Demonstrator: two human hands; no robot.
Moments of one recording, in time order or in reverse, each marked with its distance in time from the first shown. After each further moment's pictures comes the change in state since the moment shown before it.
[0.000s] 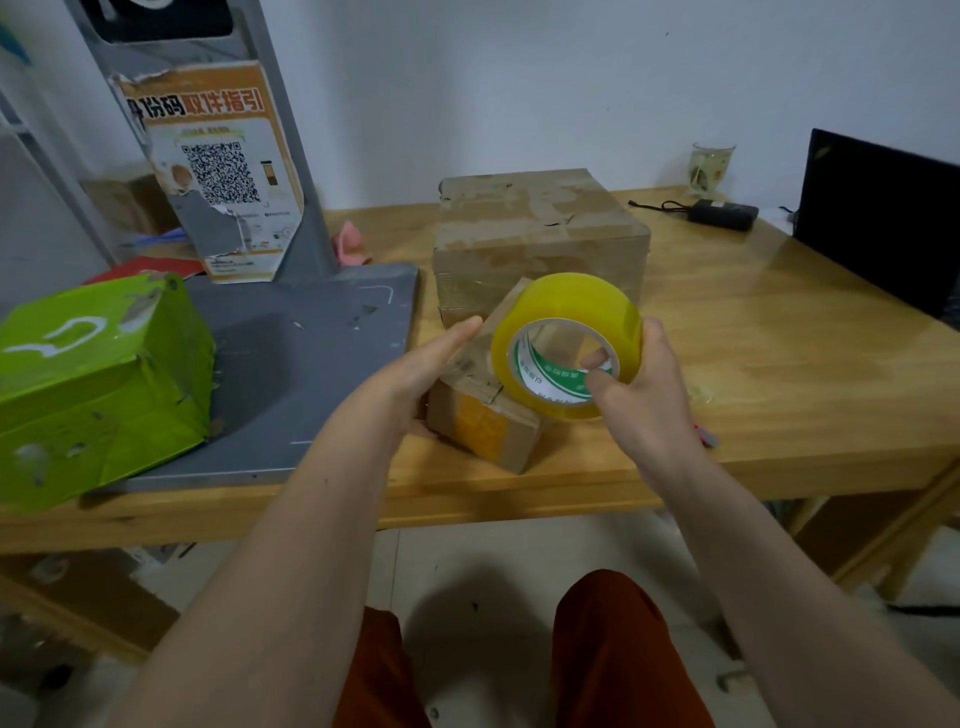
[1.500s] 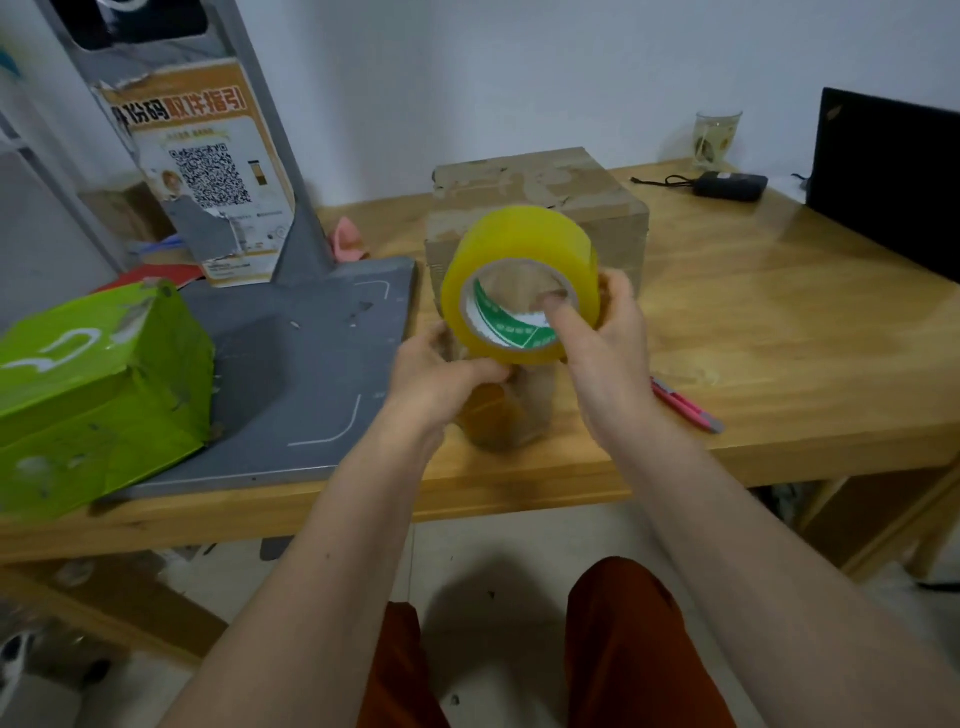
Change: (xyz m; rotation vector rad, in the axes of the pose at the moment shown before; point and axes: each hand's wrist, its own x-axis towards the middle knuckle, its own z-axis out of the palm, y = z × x) left_hand -0.015 -0.012 0.026 -0.069 0.224 0.372; right_hand 0.019 -0.009 0.026 0.437 0.020 0.009
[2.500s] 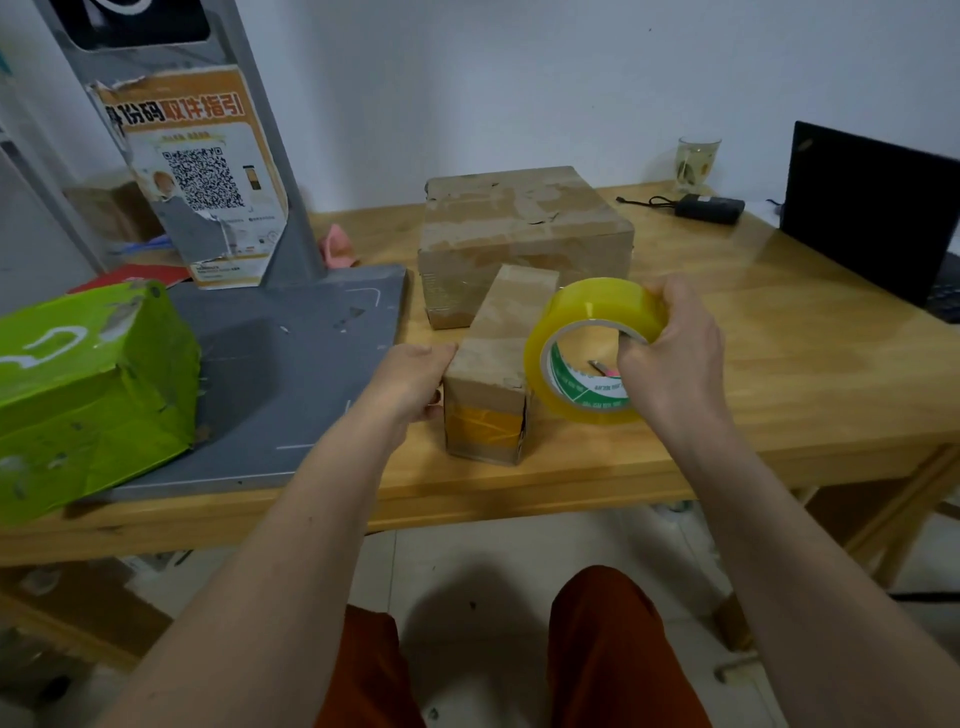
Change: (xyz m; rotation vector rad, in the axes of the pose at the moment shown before) left_hand 0.012 0.005 -0.011 0.102 -0.046 -0.172; right_hand -0.002 -0.024 -0.049 -0.697 0.115 -0.098
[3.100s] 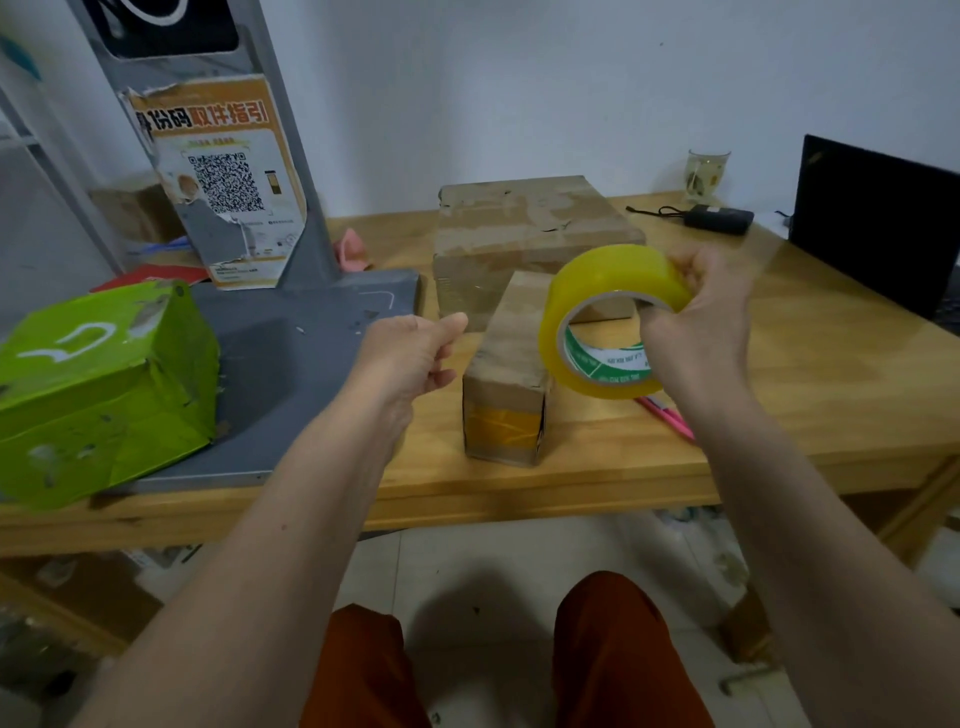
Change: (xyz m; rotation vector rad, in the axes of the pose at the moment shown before) left_hand -0.015 0.014 -0.021 -0.314 0.032 0.148; right_hand 0.013 -0.019 -0.006 0.188 0.084 -0.016
